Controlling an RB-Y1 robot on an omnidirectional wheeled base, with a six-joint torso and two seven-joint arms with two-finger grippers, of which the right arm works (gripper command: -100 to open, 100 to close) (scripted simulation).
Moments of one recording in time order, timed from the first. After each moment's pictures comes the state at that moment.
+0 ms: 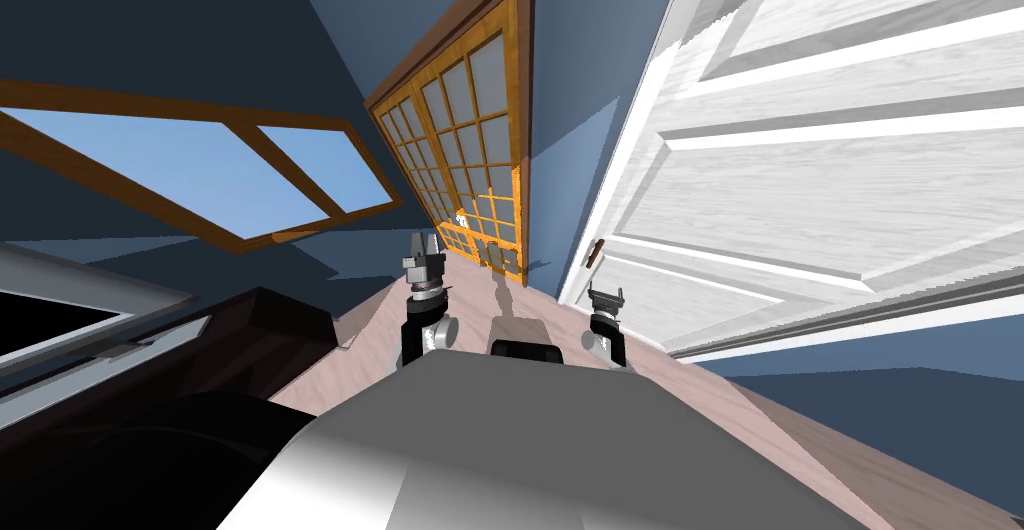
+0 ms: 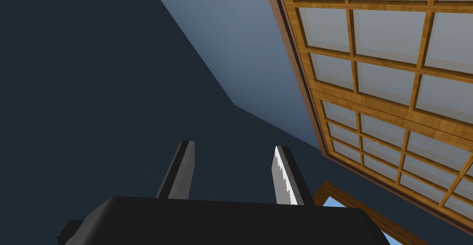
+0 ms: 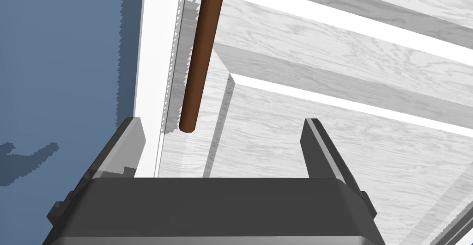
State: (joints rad) arm 0.08 -0.14 0.04 -1.06 -0.70 -0.80 -0.89
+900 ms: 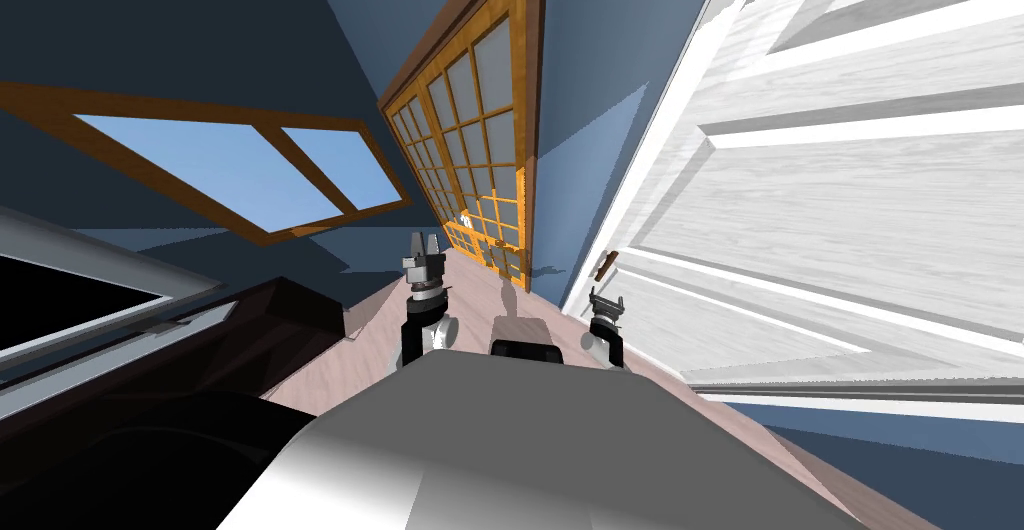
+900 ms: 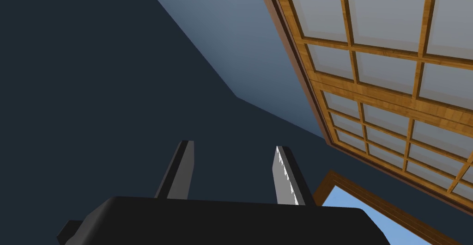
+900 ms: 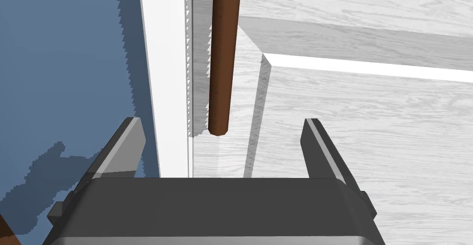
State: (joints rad) arm 0.02 -0.14 0.06 -0.89 -0.80 -0.85 -1.04
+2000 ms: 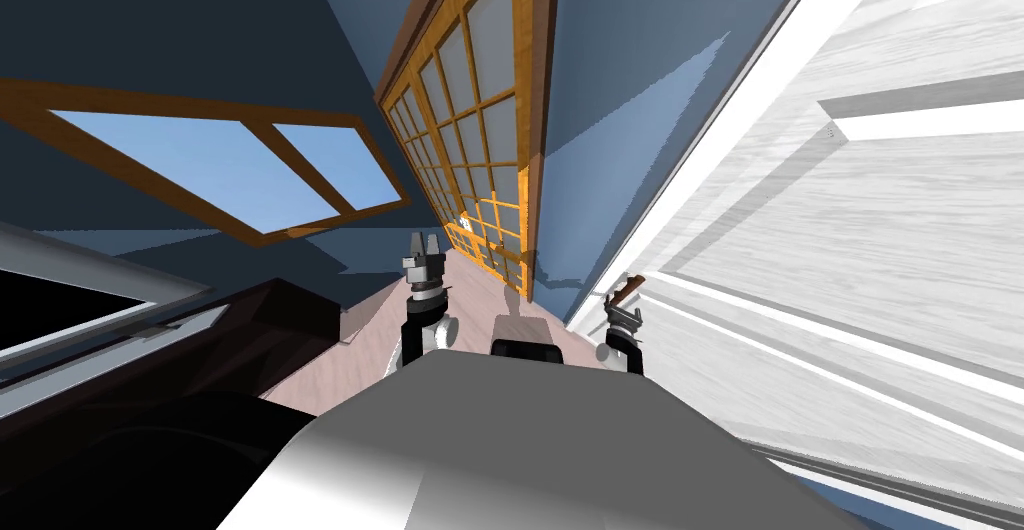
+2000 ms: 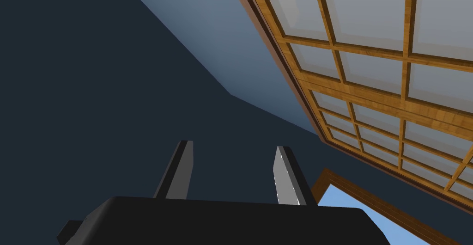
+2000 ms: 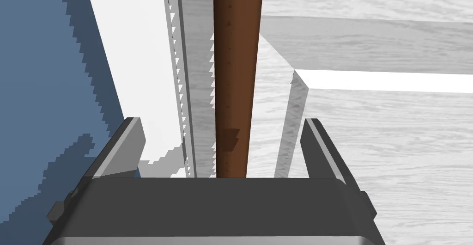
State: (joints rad) arm 0.03 -0.25 0.08 -0.76 -0.85 -0.89 -1.23
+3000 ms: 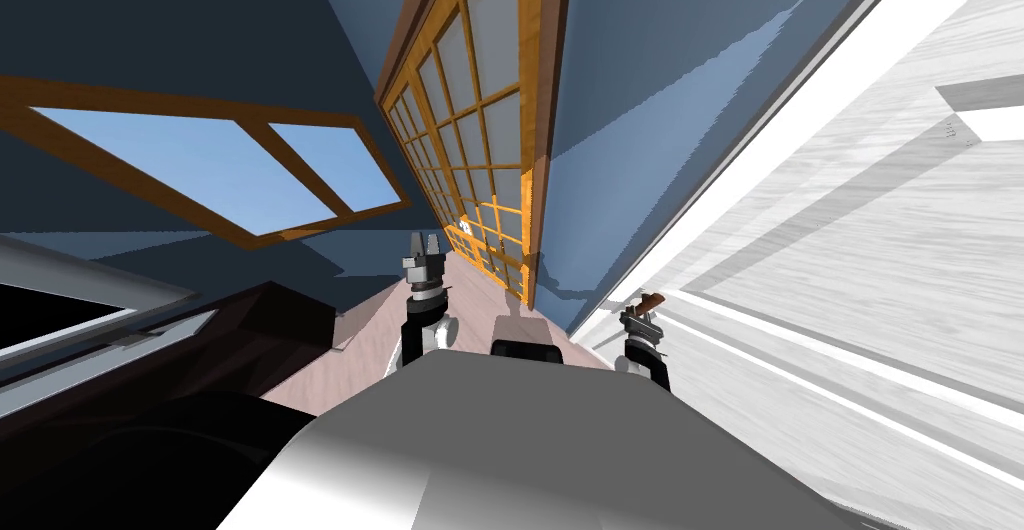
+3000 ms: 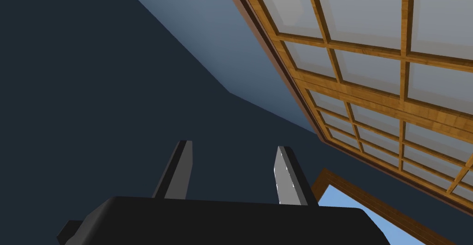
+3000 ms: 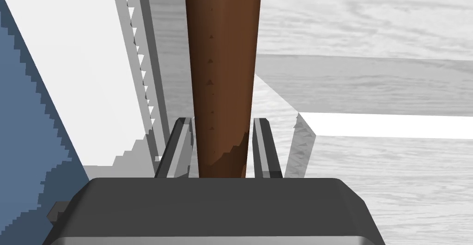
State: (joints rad) arm 0.09 -0.35 0.09 -0.77 -0.86 -0.88 -1.34
